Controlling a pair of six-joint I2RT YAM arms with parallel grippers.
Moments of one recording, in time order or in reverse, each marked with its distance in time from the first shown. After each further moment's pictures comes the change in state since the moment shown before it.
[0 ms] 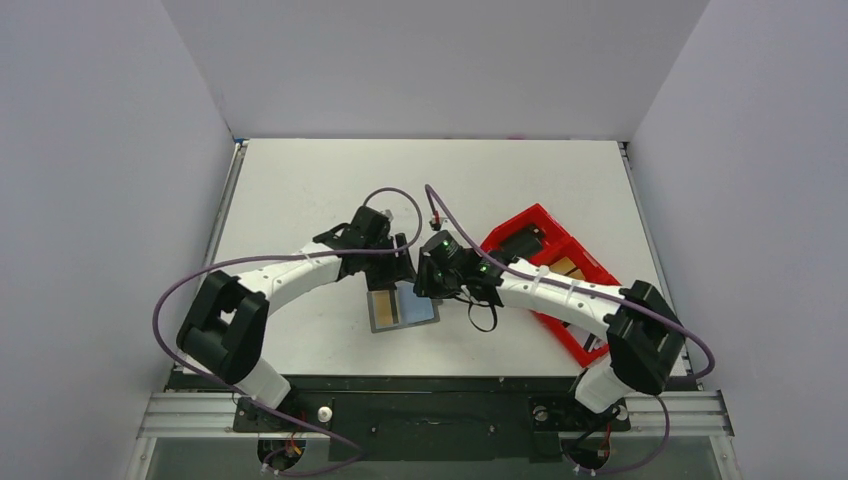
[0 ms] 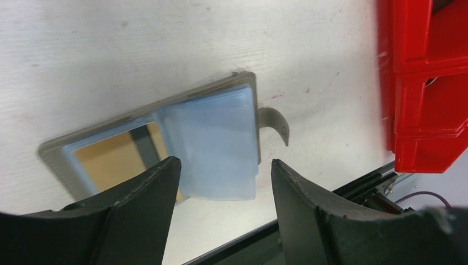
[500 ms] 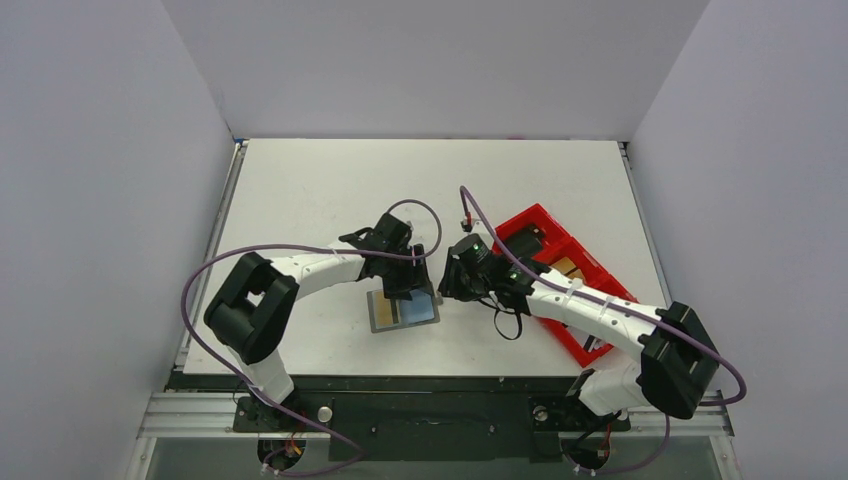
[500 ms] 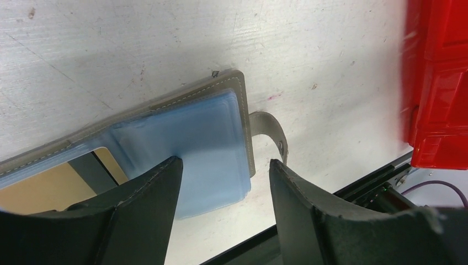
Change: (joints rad) left arm -0.062 0.128 0.037 0.029 0.025 -0.018; right arm -0.071 -0.150 -0.132 -0.009 0.032 0.009
